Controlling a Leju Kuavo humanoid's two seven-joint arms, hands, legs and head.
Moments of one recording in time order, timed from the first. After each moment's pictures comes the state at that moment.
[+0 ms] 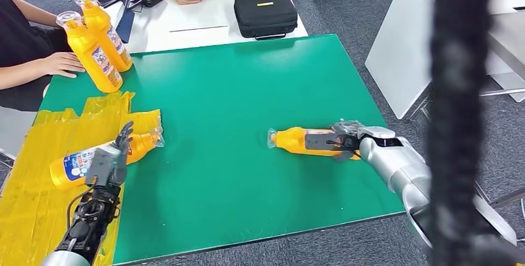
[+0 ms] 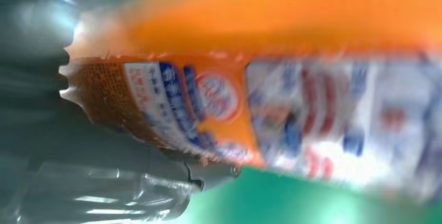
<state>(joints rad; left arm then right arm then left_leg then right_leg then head) -0.42 0.04 0.05 -0.74 -0.31 -0.08 -0.69 -0.81 -0.25 0.72 -0.44 0.68 0.19 -0.14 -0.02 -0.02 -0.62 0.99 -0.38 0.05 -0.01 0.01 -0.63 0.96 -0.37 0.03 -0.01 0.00</state>
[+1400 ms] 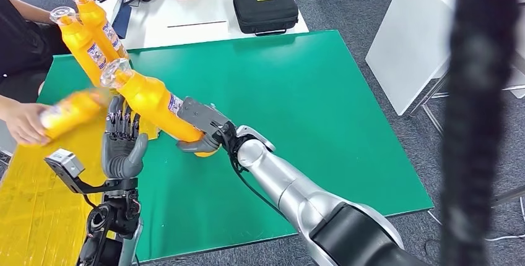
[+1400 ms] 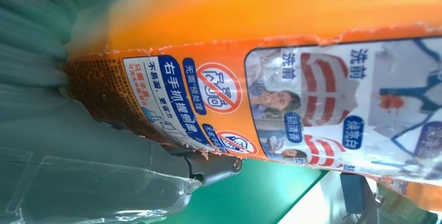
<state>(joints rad) -0.22 -0.15 -0.03 -1.30 0.12 -0.17 -0.57 -0.81 0.35 0.60 -0.53 0.18 -0.04 -0.16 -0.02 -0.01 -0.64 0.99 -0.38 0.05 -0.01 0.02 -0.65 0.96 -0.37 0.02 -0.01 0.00</state>
